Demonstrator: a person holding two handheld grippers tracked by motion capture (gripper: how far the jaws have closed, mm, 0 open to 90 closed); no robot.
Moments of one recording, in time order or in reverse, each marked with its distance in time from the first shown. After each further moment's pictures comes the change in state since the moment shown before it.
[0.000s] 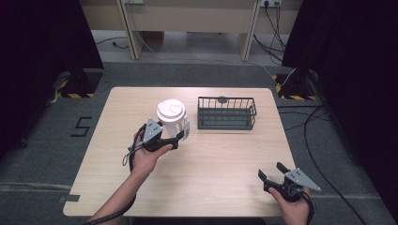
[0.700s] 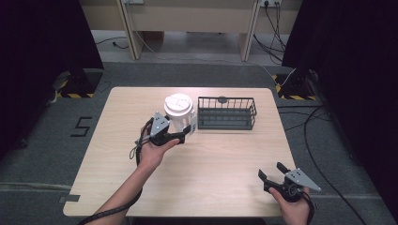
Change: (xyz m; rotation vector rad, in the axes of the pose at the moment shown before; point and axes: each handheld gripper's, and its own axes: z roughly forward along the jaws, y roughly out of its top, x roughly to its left) left arm -0.008 0.019 0.022 -0.015 -0.024 0.014; right arm -0.001 0.000 0.000 -0.005 0.000 0.000
